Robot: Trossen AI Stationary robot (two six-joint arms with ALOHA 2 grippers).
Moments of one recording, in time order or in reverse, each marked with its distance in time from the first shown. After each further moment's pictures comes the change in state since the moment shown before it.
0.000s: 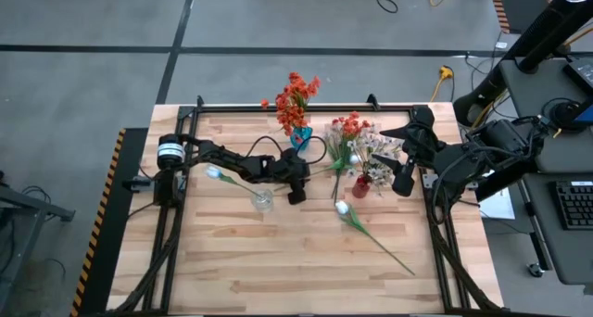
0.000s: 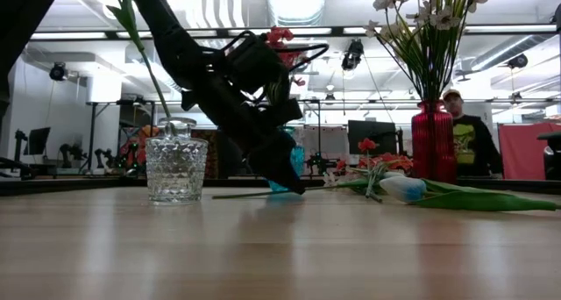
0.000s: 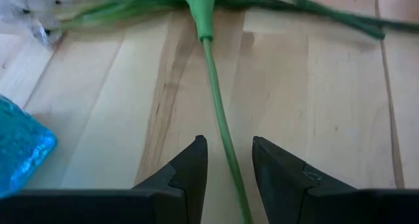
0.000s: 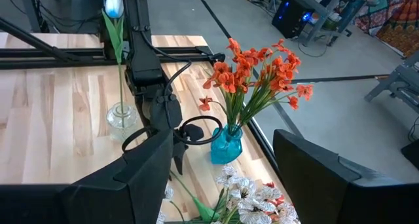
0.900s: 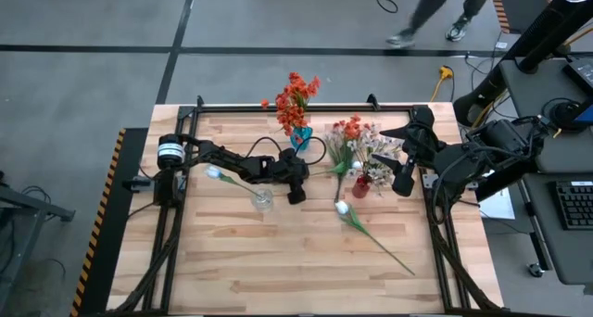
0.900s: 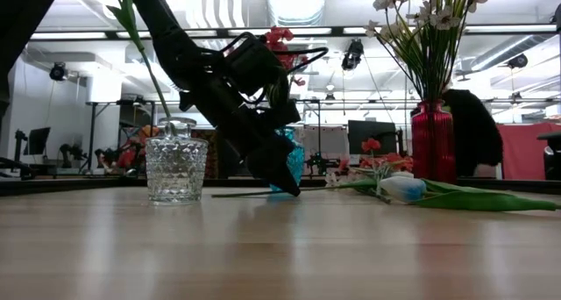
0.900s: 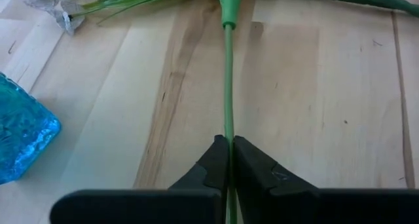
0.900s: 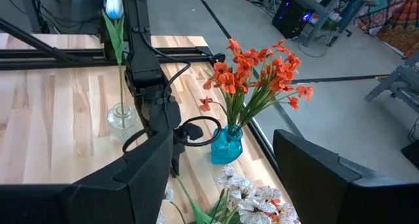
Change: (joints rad) left arm 0.000 0.000 -0.006 -0.008 -0.026 -0.030; right arm 0.000 0.000 0.000 0.002 0.000 0.000
